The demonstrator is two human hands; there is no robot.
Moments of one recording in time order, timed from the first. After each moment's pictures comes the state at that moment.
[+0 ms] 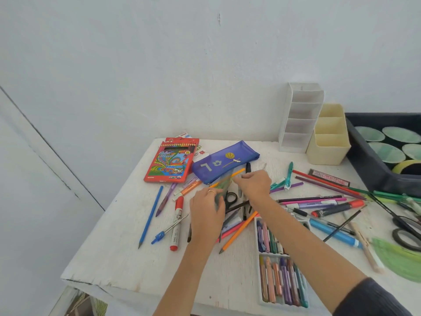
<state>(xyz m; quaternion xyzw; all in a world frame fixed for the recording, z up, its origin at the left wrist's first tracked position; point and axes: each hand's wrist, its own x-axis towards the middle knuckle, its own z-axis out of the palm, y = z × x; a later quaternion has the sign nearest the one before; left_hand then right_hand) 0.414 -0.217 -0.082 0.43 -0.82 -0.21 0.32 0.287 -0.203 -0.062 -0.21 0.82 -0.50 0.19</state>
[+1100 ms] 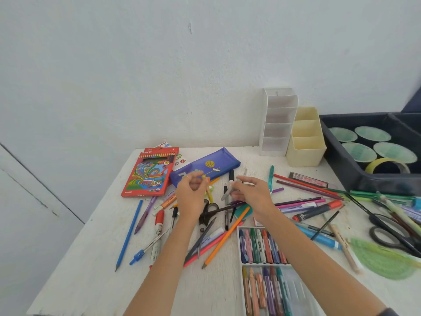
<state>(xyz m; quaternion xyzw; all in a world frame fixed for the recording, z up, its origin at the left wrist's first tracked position) 0.366 -0.261 -0.066 0.44 -0.67 -0.42 0.42 0.250 -0.171 -0.069 -0.12 0.64 -0.68 0.35</state>
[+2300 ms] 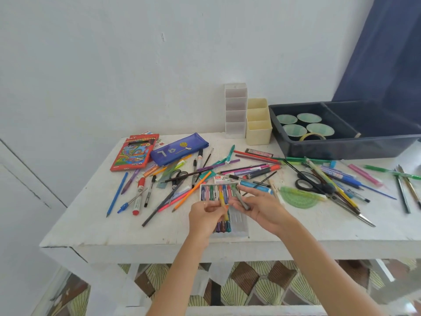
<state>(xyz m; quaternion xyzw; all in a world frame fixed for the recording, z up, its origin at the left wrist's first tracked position) 0.405 -0.053 -0.073 0.44 -0.61 -0.61 0.25 0.280 0.039 -0.055 -0.10 0.48 -0.70 0.52</state>
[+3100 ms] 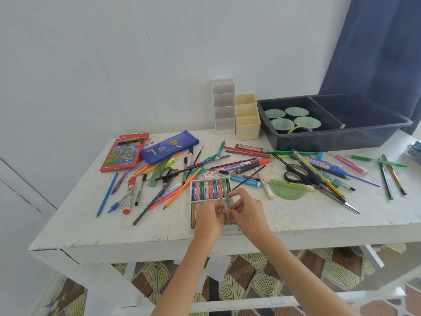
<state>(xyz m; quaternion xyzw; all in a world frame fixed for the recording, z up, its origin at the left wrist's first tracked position) 0.386 -0.029 -0.092 0.38 -0.84 -0.33 0.18 0.308 0.052 -0.089 -0.36 0.80 -0.45 0.14</state>
